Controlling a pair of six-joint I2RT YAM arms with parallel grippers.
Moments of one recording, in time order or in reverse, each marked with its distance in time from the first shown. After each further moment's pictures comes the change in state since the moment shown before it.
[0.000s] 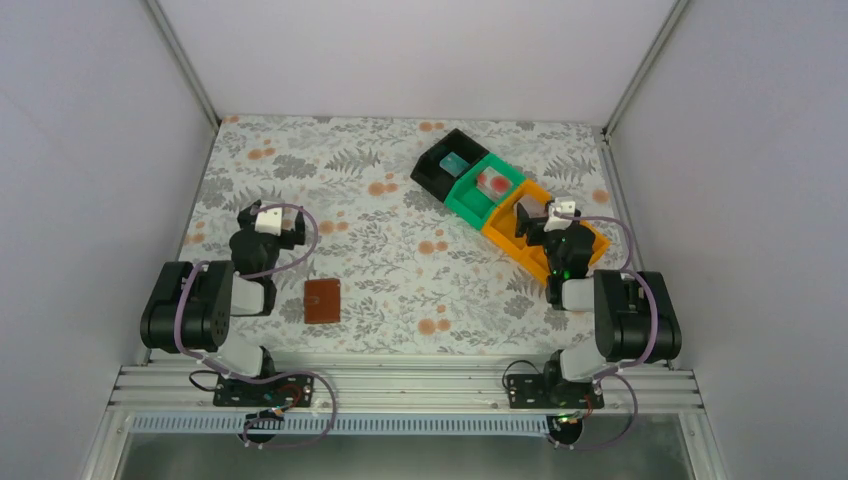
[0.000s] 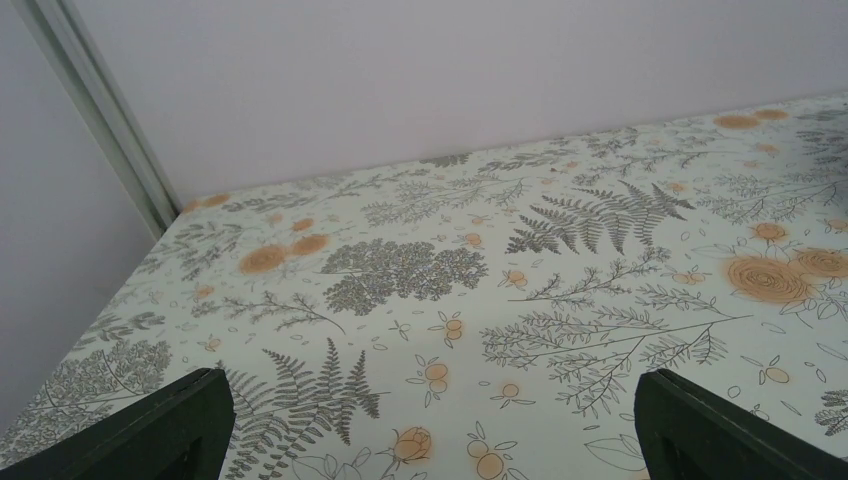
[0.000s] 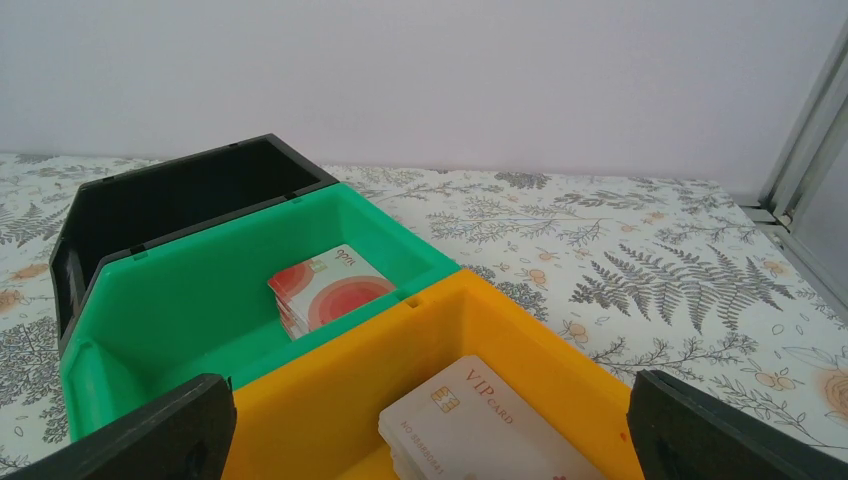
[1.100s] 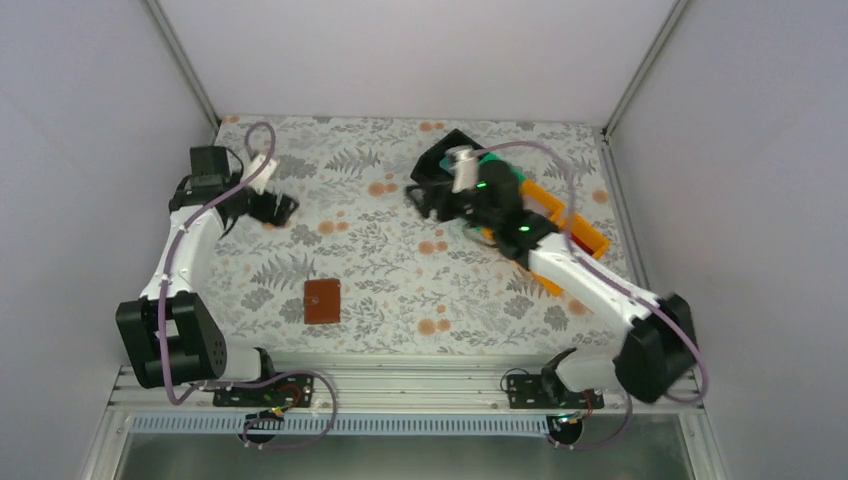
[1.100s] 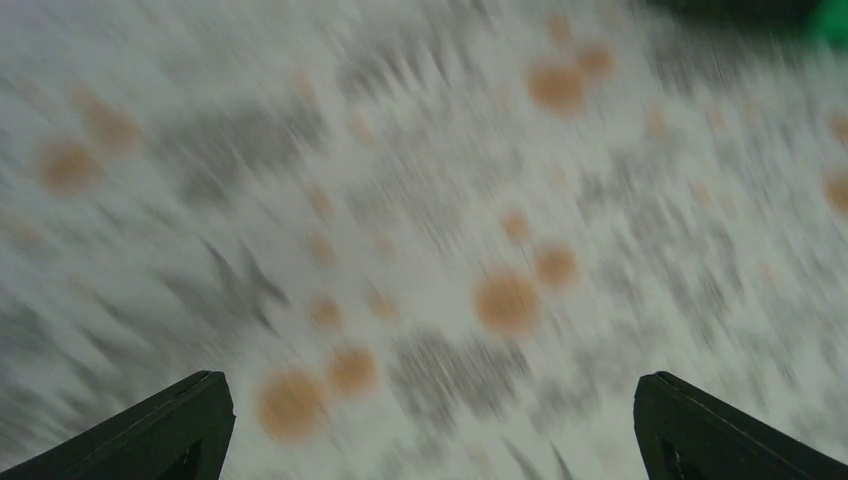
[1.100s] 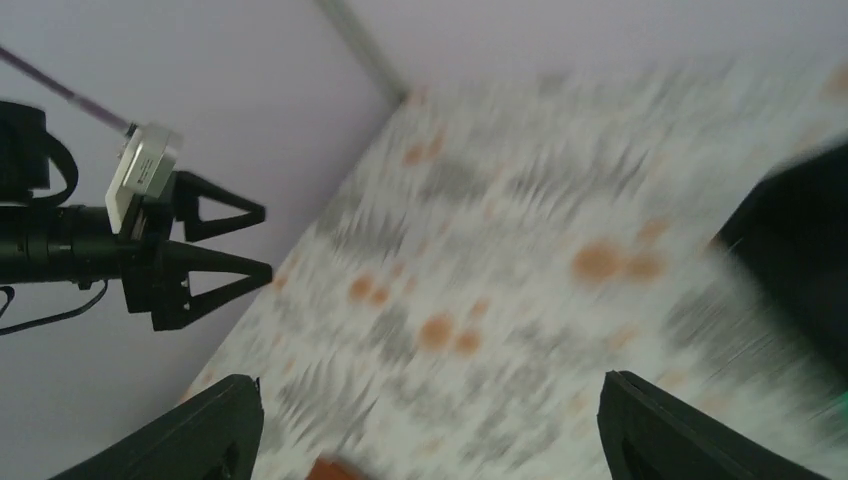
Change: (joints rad) left arm 0.109 -0.176 0.886 -1.711 0.335 0.308; right arm 0.580 -0.241 0.696 -1.053 -0.103 0.439
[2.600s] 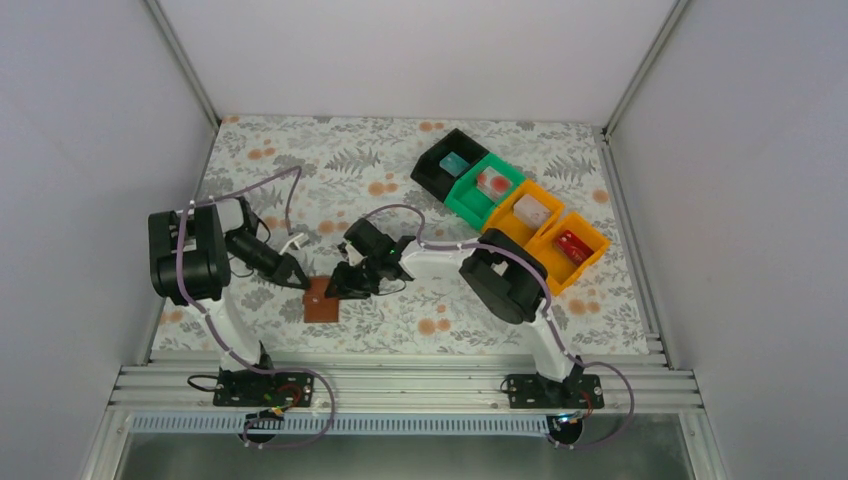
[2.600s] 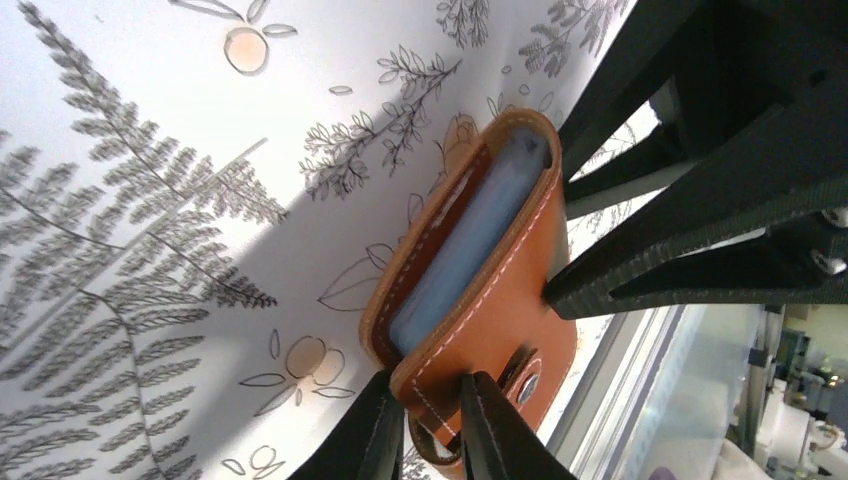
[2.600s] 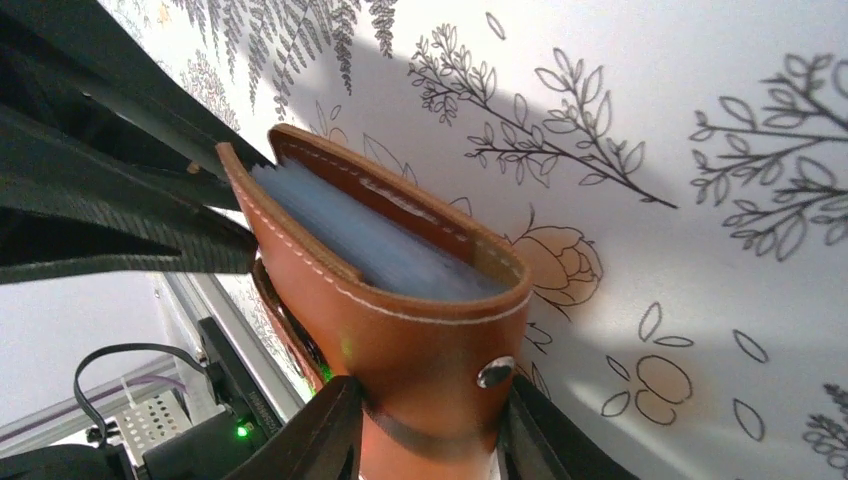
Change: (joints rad) left arm 0.056 0.509 -0.109 -0.674 0.237 0.436; right arm 0.451 0.902 0.401 -0.150 -0.305 0.493
